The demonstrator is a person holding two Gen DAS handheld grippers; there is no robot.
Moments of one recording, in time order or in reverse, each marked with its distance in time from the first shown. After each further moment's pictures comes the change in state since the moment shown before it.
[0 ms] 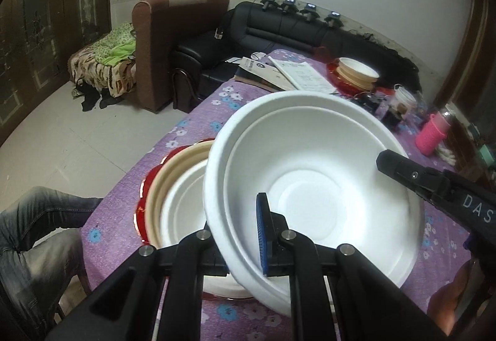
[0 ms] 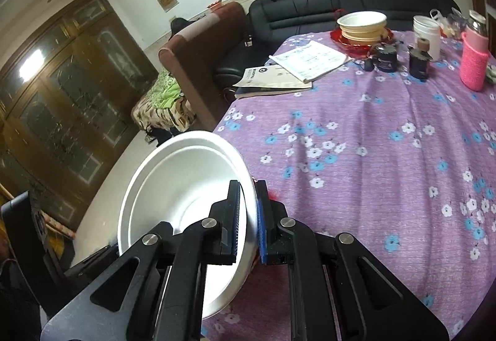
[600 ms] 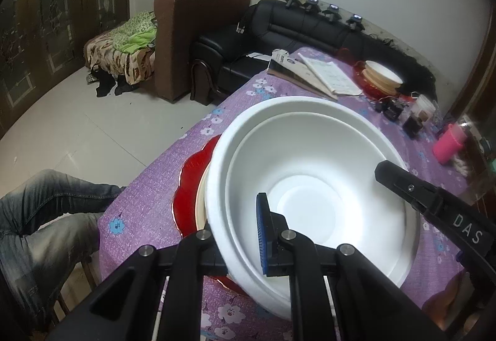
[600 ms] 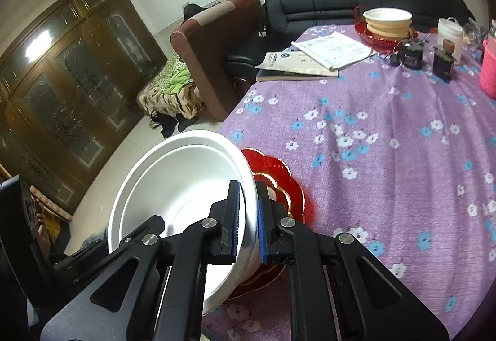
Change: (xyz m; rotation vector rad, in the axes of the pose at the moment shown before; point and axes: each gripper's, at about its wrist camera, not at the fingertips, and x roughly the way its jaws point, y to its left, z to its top) left arm 0.014 0.040 -0.005 -0.068 0.026 0.045; right arm 0.037 0.027 -0.021 -0.055 0.039 0.025
